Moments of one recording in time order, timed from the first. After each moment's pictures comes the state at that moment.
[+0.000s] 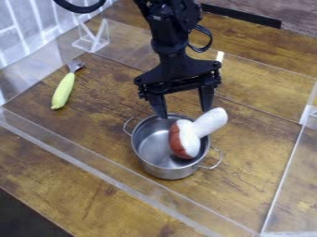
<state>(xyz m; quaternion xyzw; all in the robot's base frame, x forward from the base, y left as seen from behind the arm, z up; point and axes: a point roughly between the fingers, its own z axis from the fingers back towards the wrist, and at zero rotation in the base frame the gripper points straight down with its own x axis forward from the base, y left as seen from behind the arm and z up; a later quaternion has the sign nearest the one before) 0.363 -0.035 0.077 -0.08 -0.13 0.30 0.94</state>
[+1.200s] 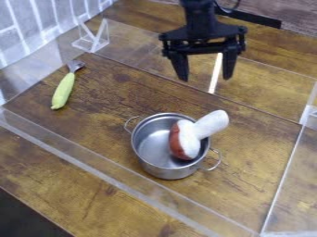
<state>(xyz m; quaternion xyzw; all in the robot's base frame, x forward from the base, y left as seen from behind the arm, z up) 0.404 -0.051 0.105 -0.06 -0.11 0.20 0.97</state>
